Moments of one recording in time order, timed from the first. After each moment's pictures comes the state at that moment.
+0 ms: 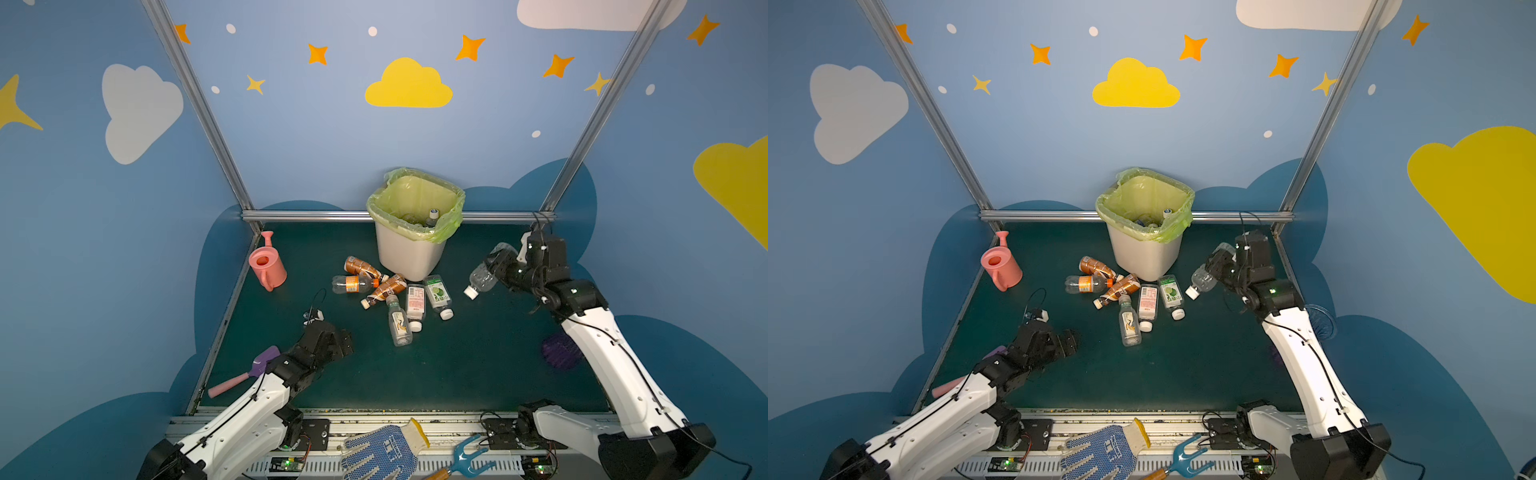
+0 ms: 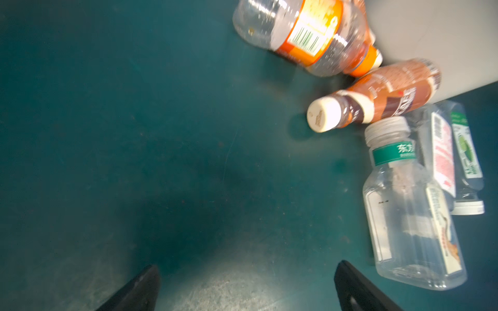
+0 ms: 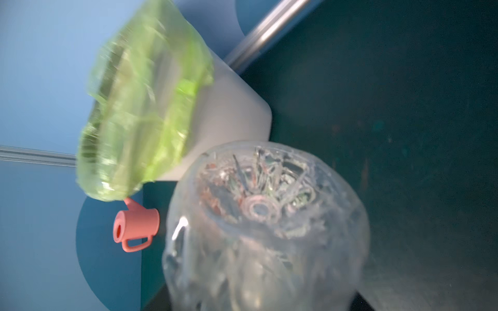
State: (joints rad) left arm -0.50 0.85 0.34 -0.33 -0.15 -0.77; right arm 0.27 1.16 1.32 -0.71 -0.05 0.77
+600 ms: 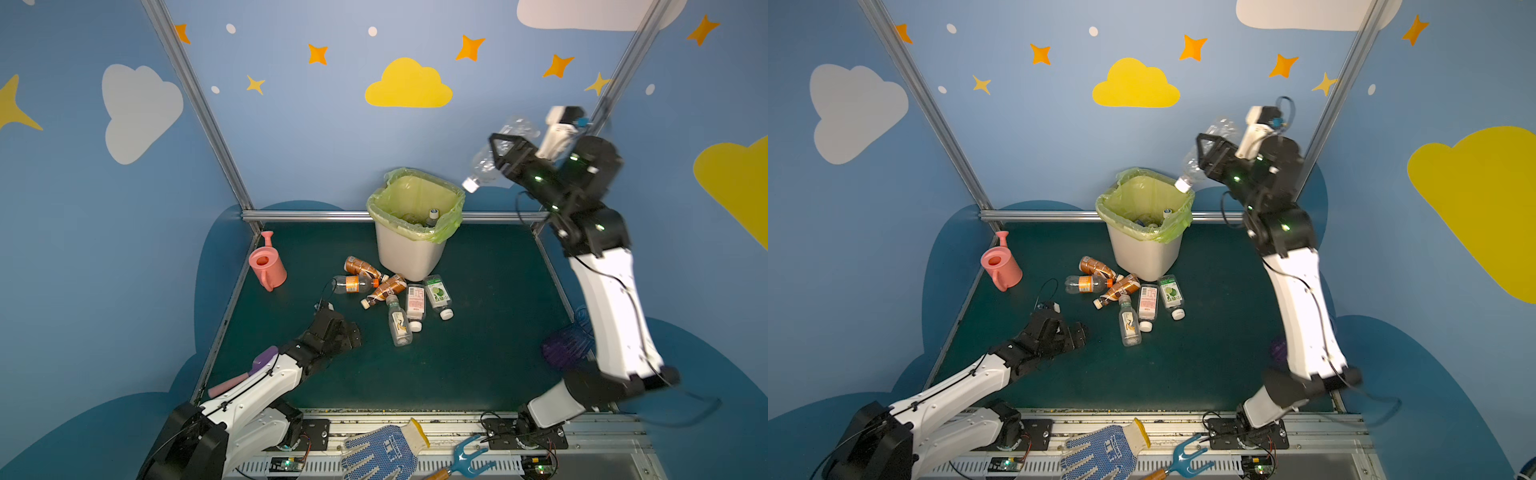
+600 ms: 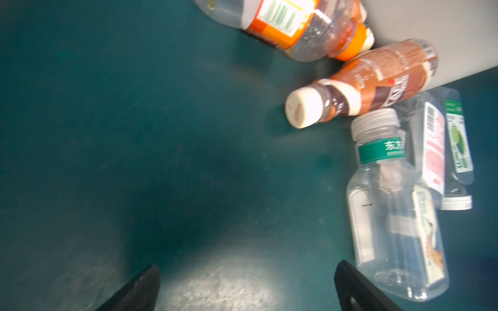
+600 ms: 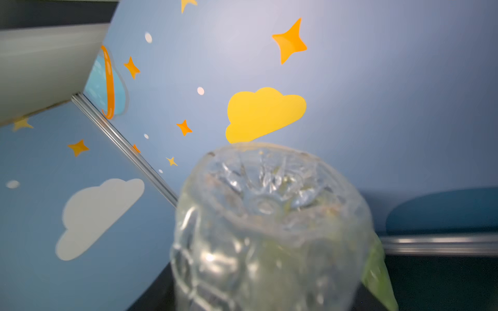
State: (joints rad) left arm -0.51 1.05 0.45 -0.26 -0.06 -0.77; right arm 0.35 1.77 2.34 -0.56 -0.16 0.57
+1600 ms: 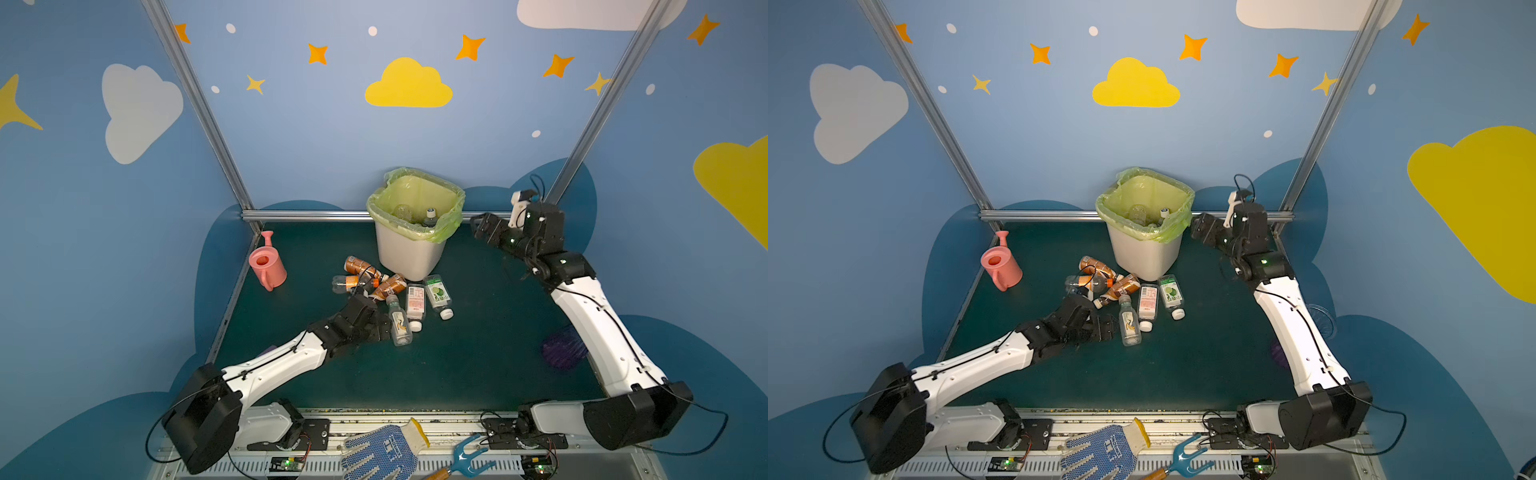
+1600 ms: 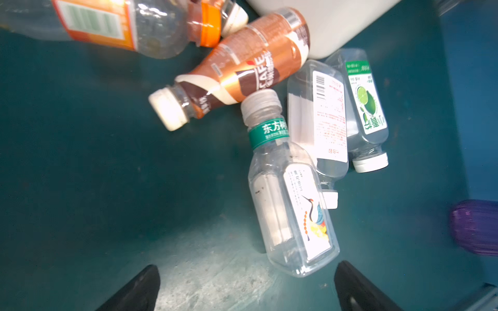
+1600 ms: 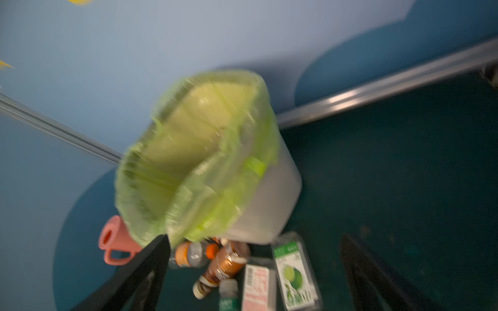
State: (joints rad) left arm -0.75 1.29 0.76 -0.34 -0.10 -0.77; right arm 0.25 1.32 1.35 -0.50 -0.09 0.52
